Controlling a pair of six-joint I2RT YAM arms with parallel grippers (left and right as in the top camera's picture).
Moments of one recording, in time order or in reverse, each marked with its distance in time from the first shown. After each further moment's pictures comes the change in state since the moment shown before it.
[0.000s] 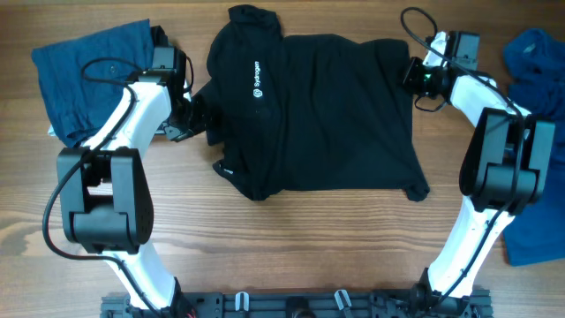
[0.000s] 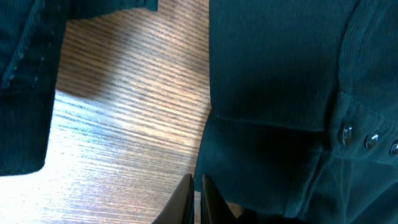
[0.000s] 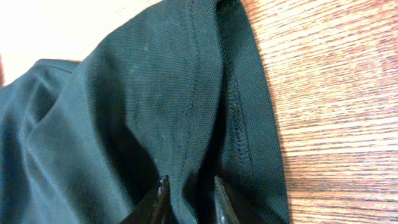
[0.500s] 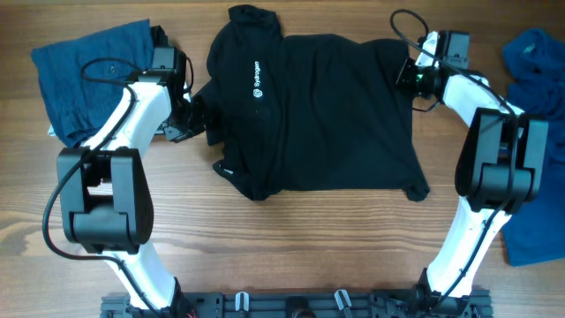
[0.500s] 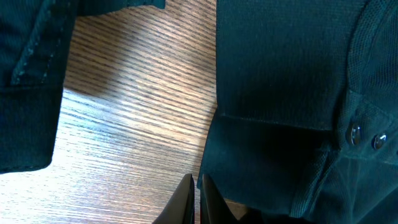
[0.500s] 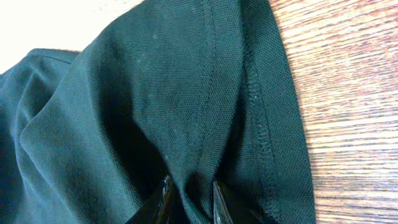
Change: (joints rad) left arm 0.000 0.000 0.000 -0.006 -0.012 0.000; right arm 0.029 0.000 0.000 -0.008 0.030 0.000
